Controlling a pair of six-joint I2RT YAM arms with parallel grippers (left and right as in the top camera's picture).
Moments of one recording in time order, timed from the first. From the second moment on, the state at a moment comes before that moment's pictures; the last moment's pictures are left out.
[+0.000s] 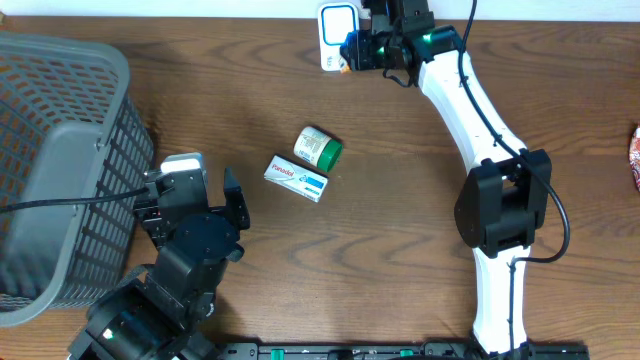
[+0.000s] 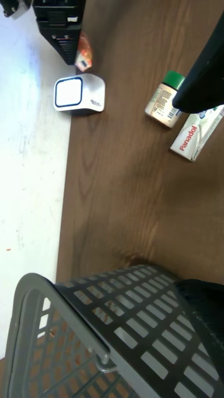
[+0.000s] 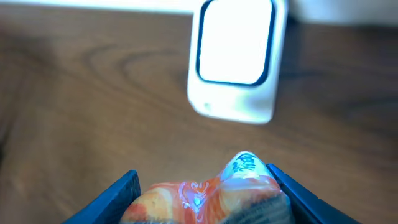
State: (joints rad) left arm -0.70 0.74 0.99 -0.81 -0.74 -0.43; right arm 0.31 2.28 2.13 -0.66 -0.25 0.20
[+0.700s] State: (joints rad) left arm -0.70 0.74 0.99 -0.81 -0.74 -0.43; right arm 0.32 2.42 2.13 -0.19 -0.11 0.21
